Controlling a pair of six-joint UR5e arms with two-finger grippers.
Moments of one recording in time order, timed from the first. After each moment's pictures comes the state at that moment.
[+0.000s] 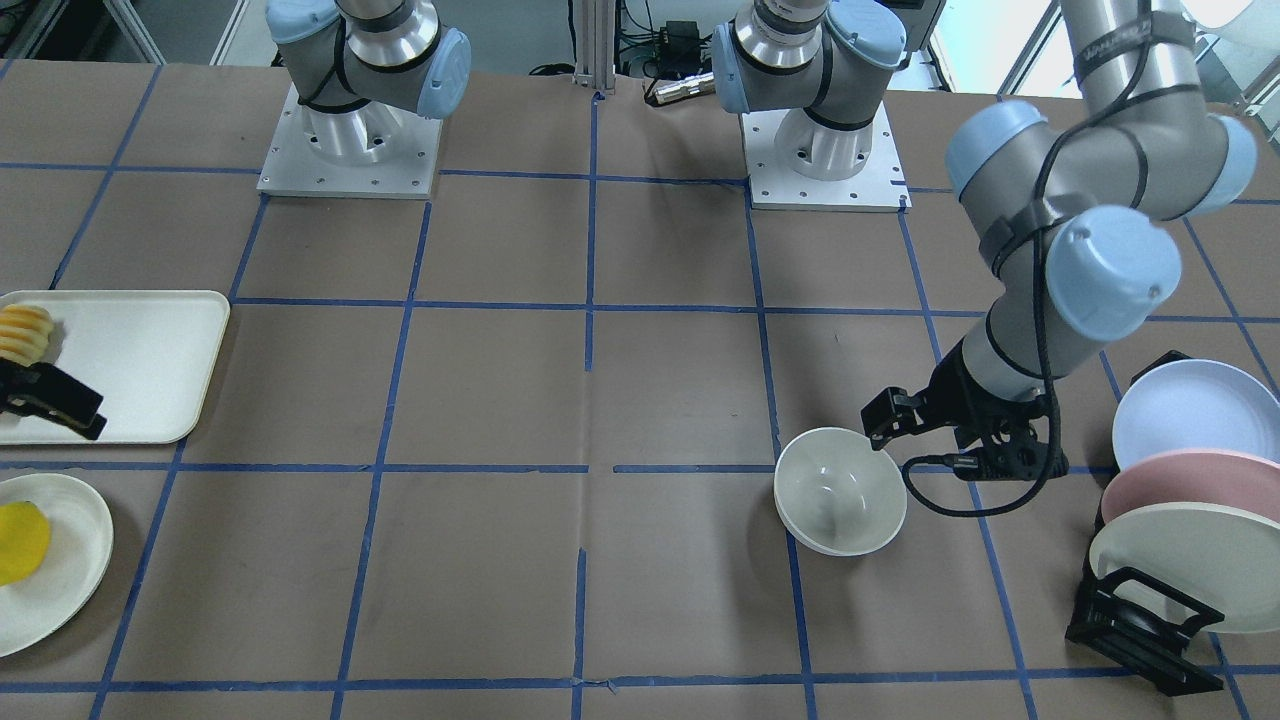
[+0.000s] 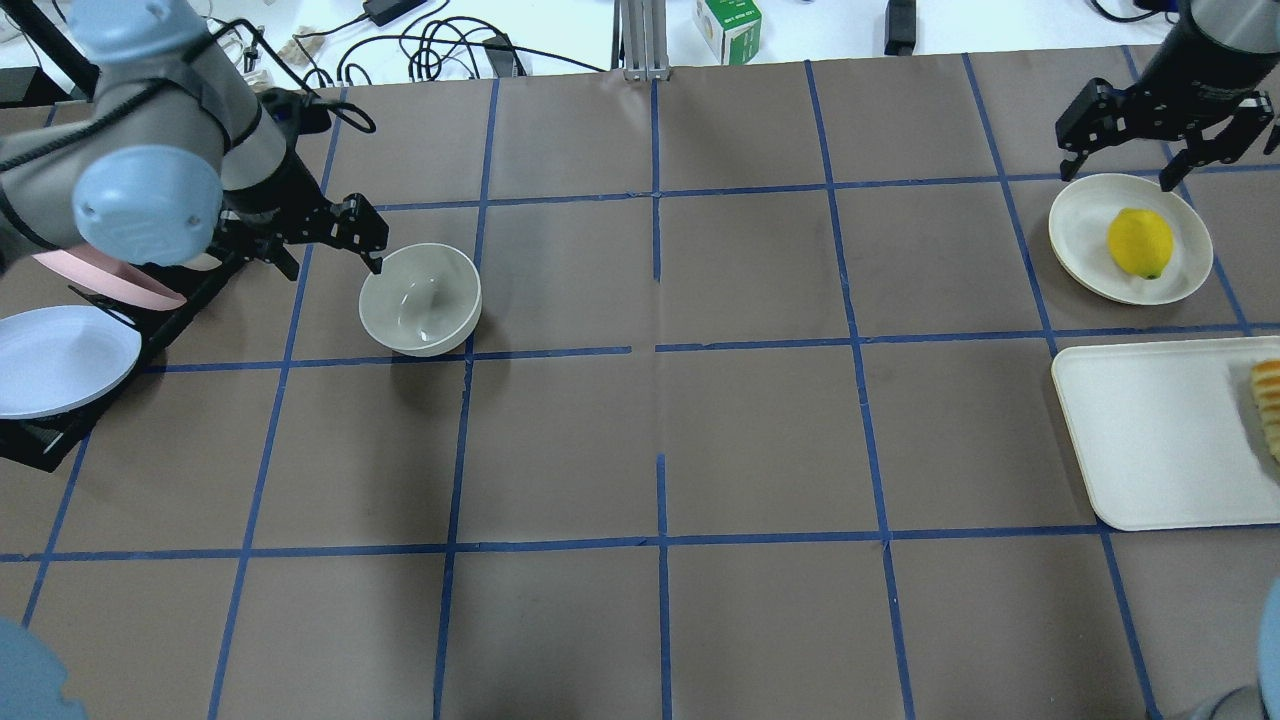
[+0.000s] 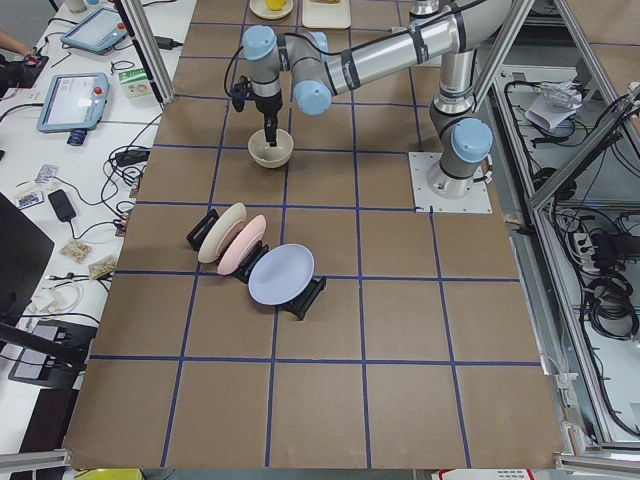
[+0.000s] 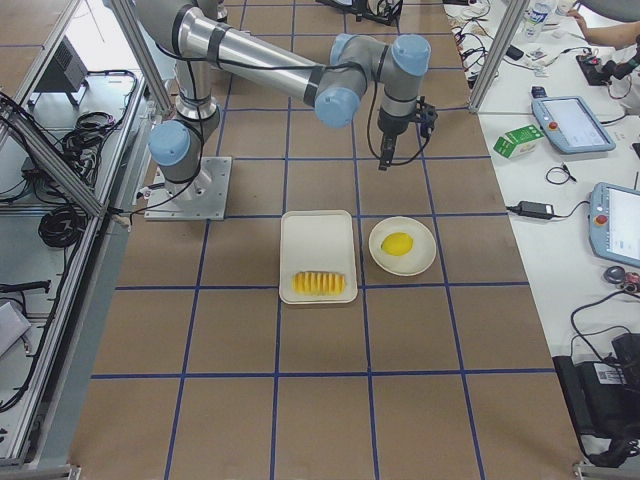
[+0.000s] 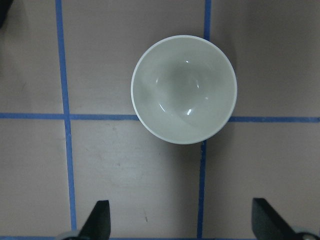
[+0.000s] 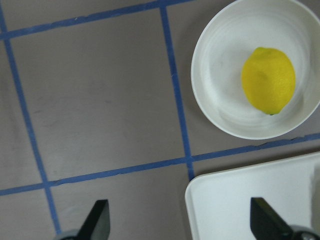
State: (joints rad) left arm -1.38 -1.87 -1.73 -1.14 1.56 0.15; right arm 1.18 -1.28 1.49 -1.78 -1.57 -0.22
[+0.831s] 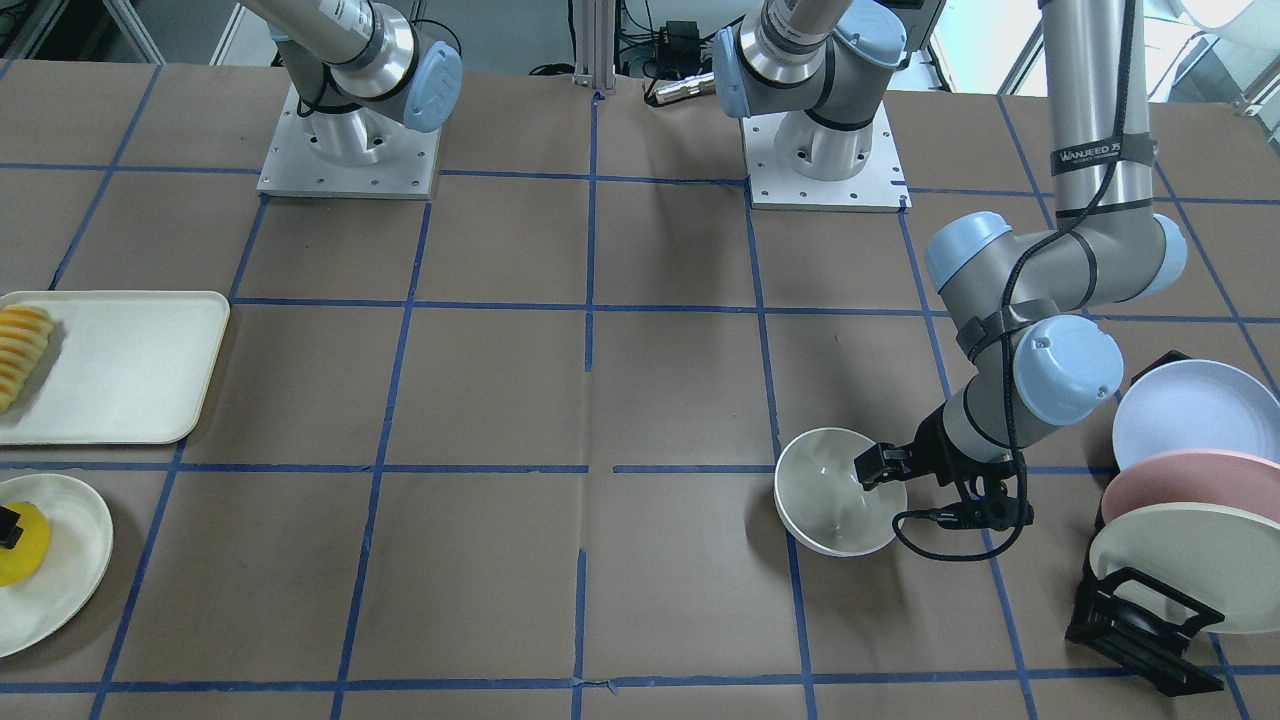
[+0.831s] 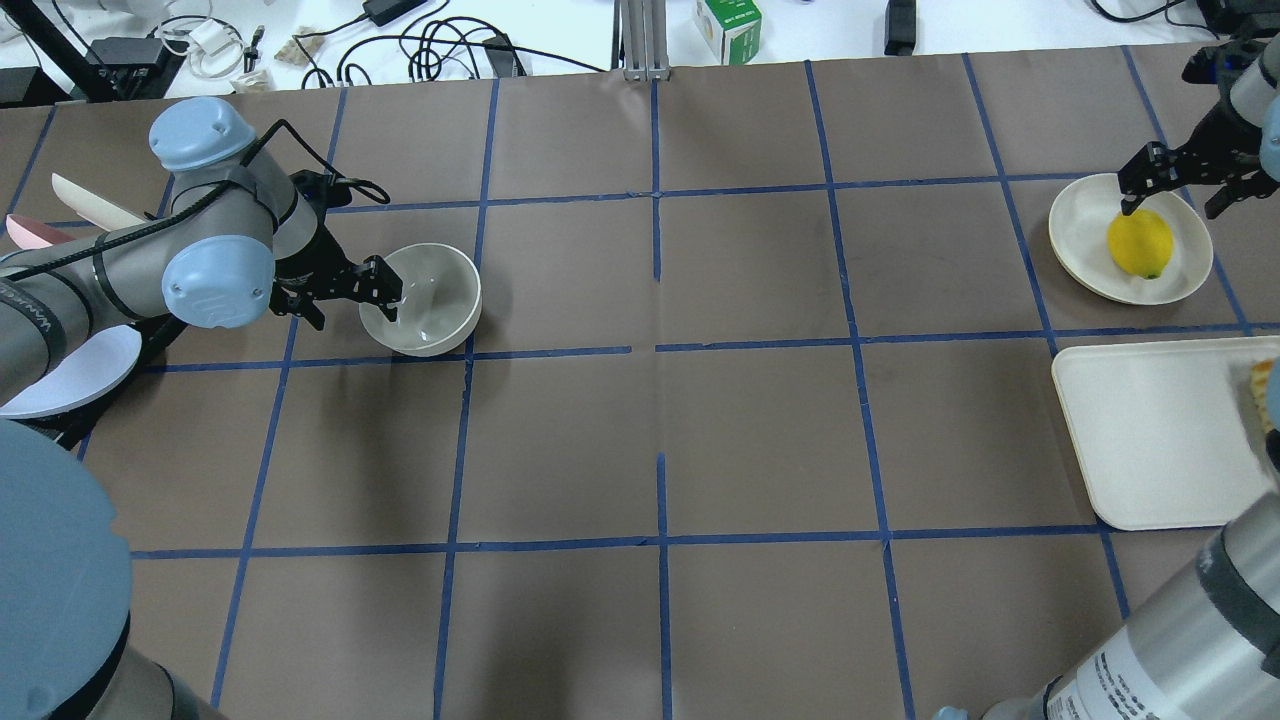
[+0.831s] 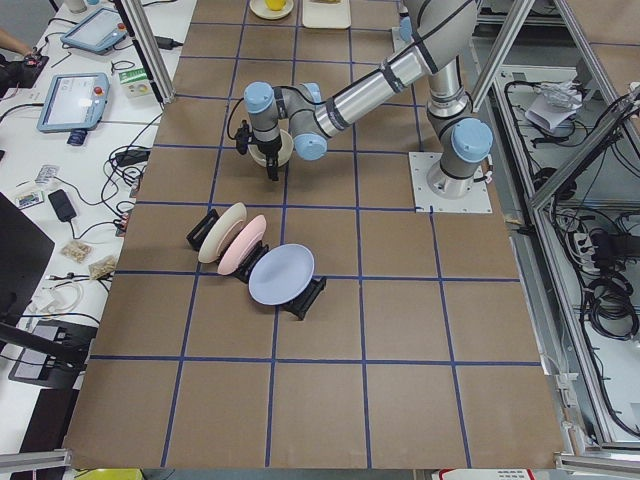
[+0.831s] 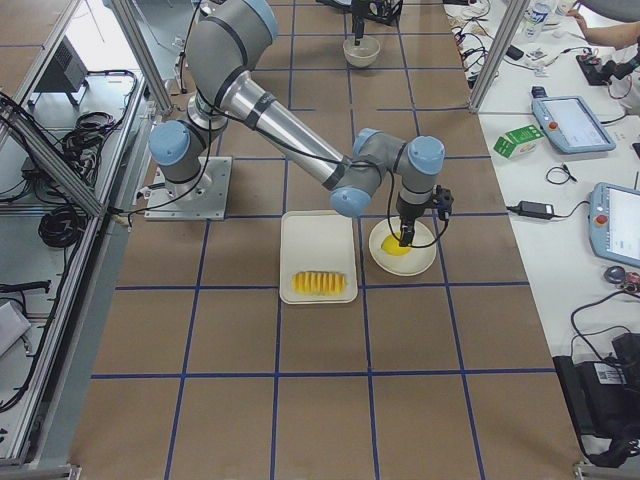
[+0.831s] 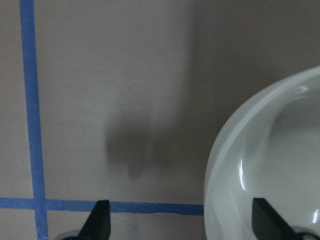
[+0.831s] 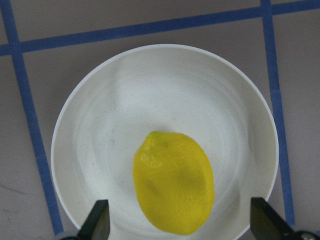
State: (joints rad) left arm -1.35 -2.00 -1.80 -0.97 1.55 0.16; right arm 1.05 -1.00 1.47 -2.09 -1.61 -0.37
